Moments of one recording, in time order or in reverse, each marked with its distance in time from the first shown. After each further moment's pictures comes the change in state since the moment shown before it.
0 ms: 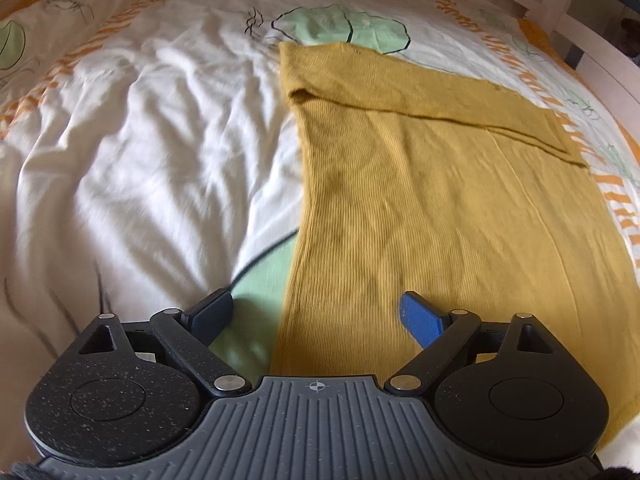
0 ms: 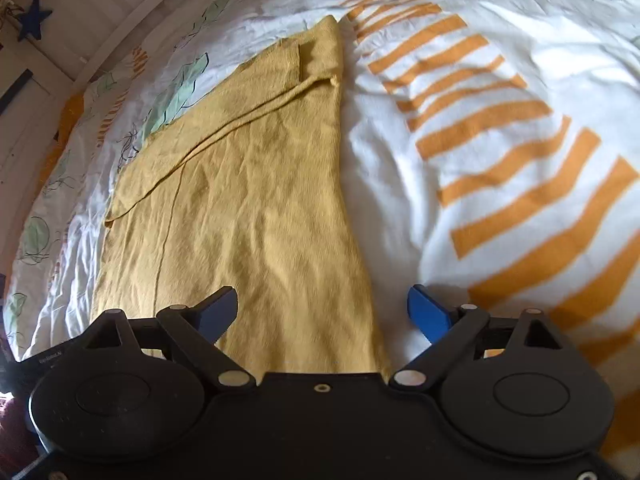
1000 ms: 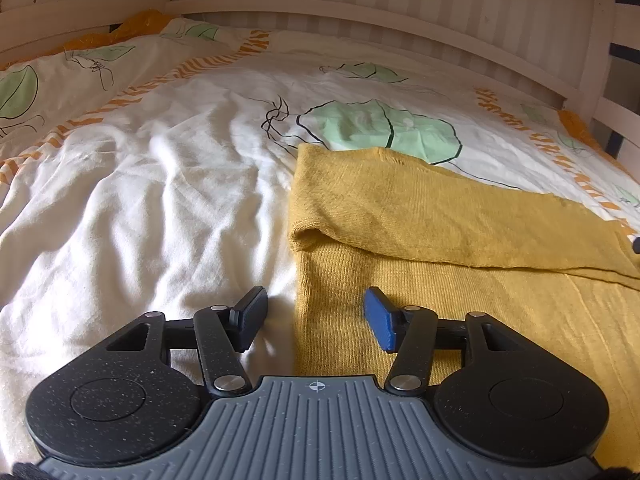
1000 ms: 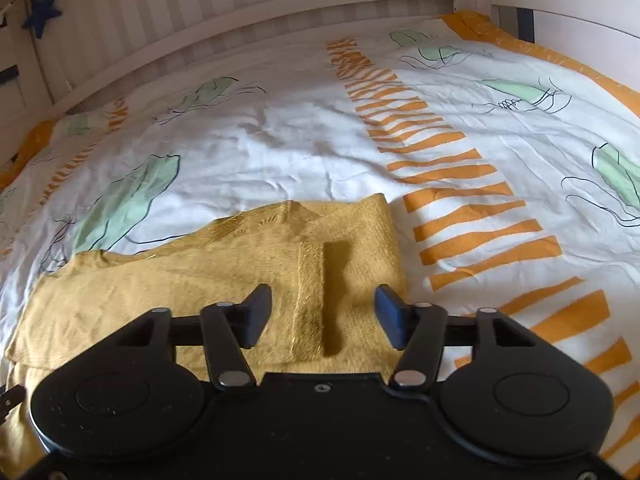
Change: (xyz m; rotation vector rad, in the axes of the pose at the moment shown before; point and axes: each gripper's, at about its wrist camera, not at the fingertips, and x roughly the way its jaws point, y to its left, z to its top) left arm 0.081 -0.008 0.067 -0.082 -0.341 0.108; right arm 0.105 0.059 0.140 -0.226 -0.350 -0.185
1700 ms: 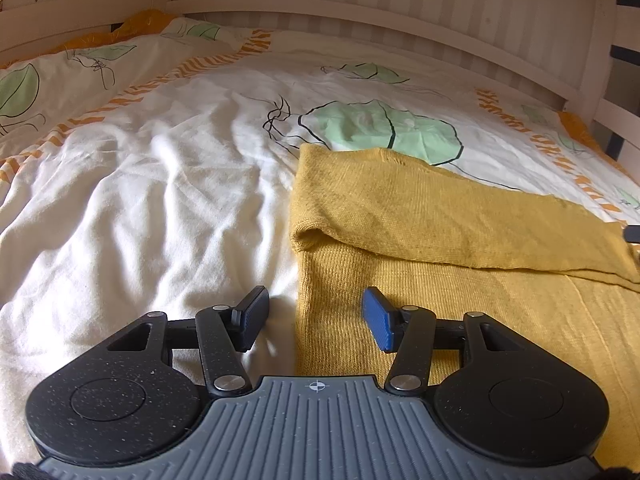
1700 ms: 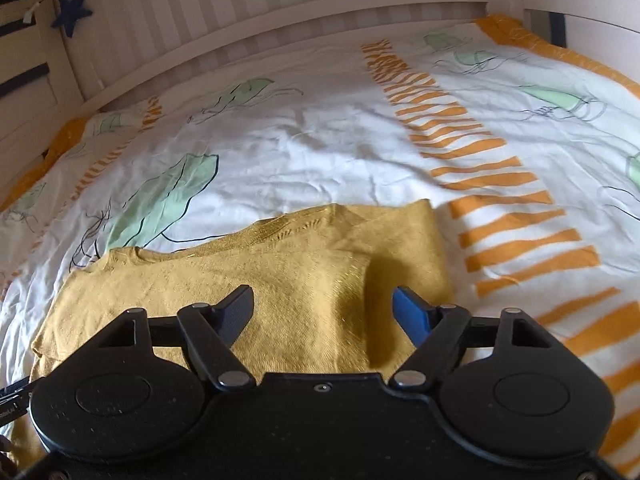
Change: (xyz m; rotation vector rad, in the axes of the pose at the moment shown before) left arm 0.000 0.002 -0.001 -0.006 -0.004 0.001; right arm 0.013 0.014 0.005 -0.037 -0.004 0.099
